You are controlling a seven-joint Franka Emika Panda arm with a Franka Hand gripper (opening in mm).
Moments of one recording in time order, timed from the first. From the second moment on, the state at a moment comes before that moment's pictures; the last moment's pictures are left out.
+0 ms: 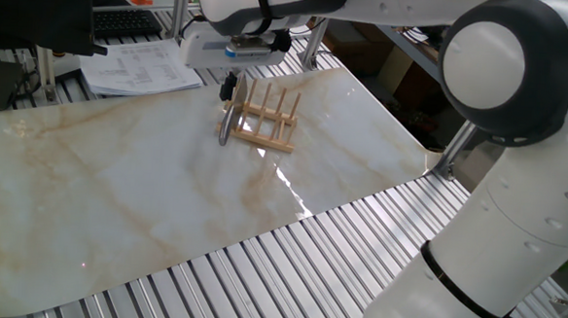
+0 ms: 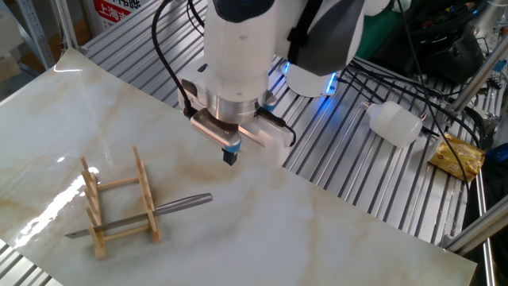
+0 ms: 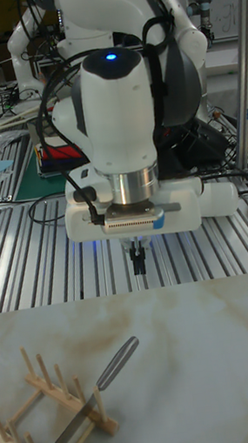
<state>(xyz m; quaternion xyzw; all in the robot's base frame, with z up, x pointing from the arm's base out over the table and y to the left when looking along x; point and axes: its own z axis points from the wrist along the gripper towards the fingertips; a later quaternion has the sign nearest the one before) 0.549 0.029 0.283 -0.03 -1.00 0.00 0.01</state>
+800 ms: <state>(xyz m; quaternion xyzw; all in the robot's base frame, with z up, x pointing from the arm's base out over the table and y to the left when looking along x) 0.546 0.022 0.289 -0.02 -1.00 -0.01 0.03</state>
